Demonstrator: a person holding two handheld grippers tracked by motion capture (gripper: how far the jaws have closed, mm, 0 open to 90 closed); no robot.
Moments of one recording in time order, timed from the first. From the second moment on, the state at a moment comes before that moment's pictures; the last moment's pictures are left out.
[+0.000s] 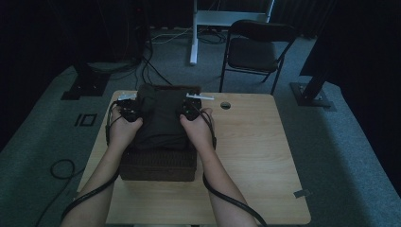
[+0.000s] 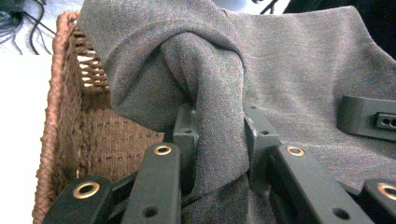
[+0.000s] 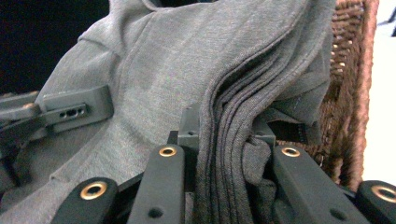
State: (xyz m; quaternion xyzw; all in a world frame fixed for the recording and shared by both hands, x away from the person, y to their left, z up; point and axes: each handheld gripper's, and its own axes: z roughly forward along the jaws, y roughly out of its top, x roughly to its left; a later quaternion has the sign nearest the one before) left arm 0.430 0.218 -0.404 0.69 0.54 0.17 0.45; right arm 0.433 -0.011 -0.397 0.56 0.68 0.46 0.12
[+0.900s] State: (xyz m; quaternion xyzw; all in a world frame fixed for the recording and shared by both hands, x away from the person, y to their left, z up) left arm 0.432 0.207 -0.470 0.72 0.56 0.18 0.38; right arm 0.437 0.015 -0.459 0.59 0.71 0.35 0.14
